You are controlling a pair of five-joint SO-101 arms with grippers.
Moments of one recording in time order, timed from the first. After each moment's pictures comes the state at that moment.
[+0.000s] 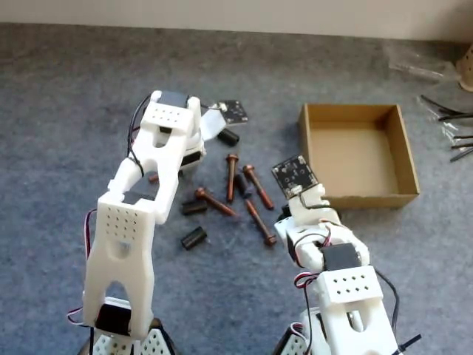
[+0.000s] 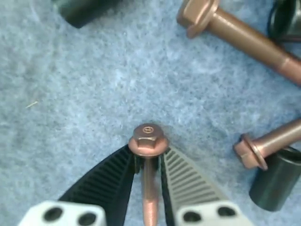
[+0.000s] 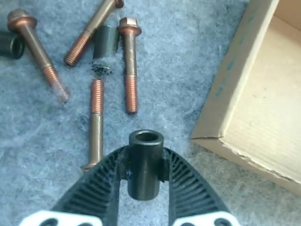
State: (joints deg) left arm 7.3 52.0 -34.6 83.8 -48.8; right arm -15.6 -58.5 73.0 43.6 21.8
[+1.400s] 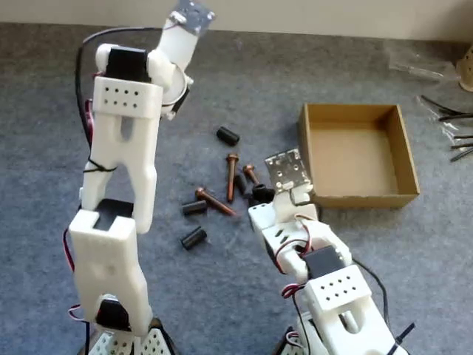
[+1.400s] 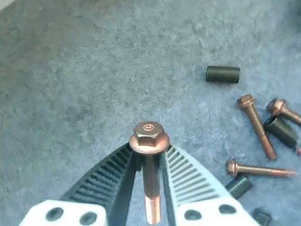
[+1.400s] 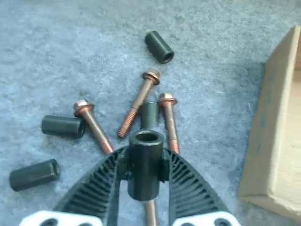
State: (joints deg) left arm 3.0 26.2 -56.3 100.2 -16.0; right arm -28.1 -58.5 73.0 30.6 3.2
